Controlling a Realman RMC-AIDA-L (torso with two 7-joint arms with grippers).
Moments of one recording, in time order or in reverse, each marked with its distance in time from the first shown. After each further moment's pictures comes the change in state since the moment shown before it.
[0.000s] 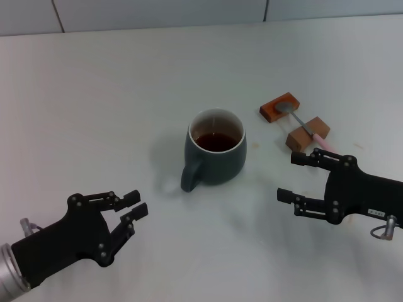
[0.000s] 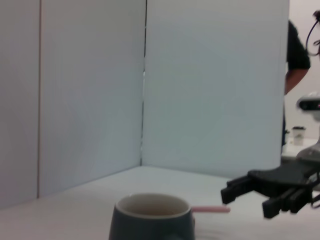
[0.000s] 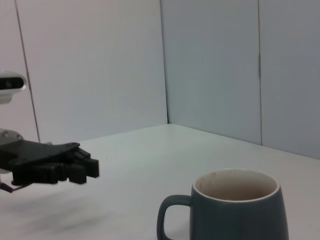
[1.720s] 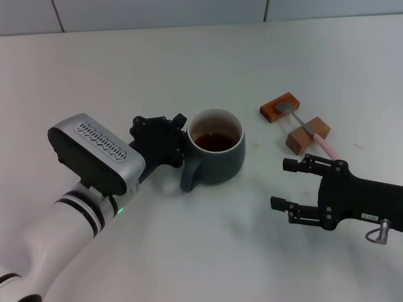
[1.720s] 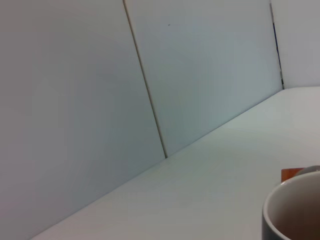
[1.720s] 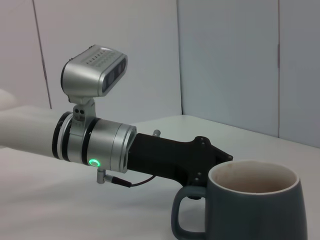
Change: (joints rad) left arm 0.010 -0.019 -0.243 -0.823 -0.353 -1.114 0.747; right arm 0.013 0.002 -0.037 0.000 -0.013 0.010 -0.002
